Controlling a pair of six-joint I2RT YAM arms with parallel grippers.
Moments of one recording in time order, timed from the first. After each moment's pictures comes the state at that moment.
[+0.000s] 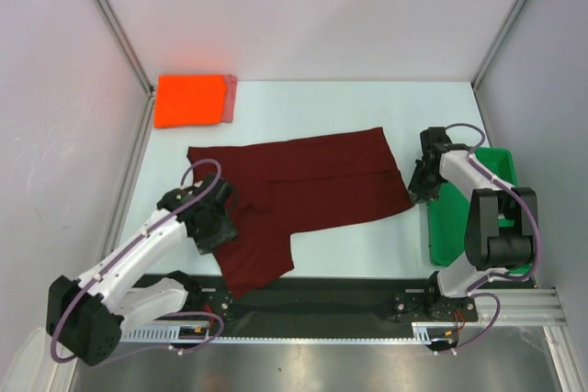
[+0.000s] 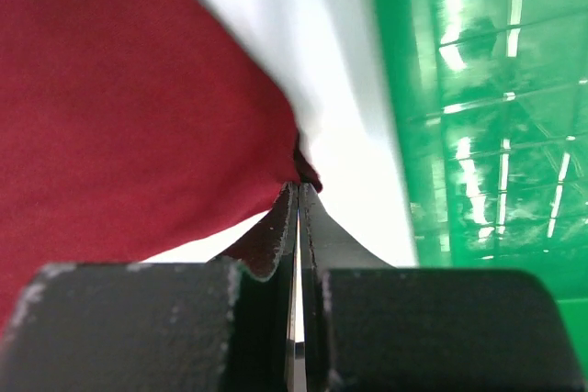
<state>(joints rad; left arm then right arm) -0.49 1.04 0.77 -1.09 -0.16 -0.99 0.02 1.58 1.00 -0.74 0.04 0.44</state>
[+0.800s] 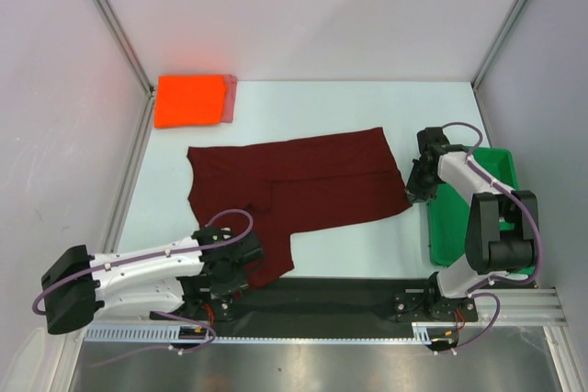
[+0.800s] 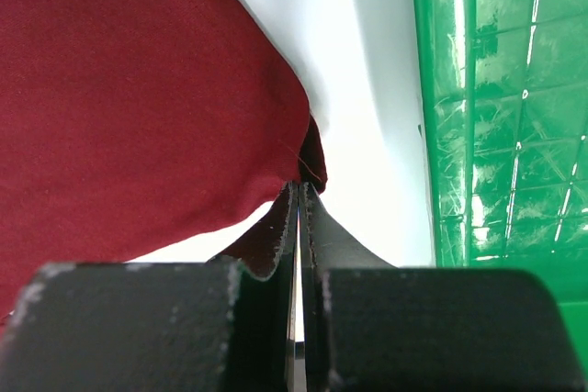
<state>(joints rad) -1.10 1.02 0.53 -1.12 -0.07 -1.43 0.06 1.56 1.00 -0.73 0.04 0.43</state>
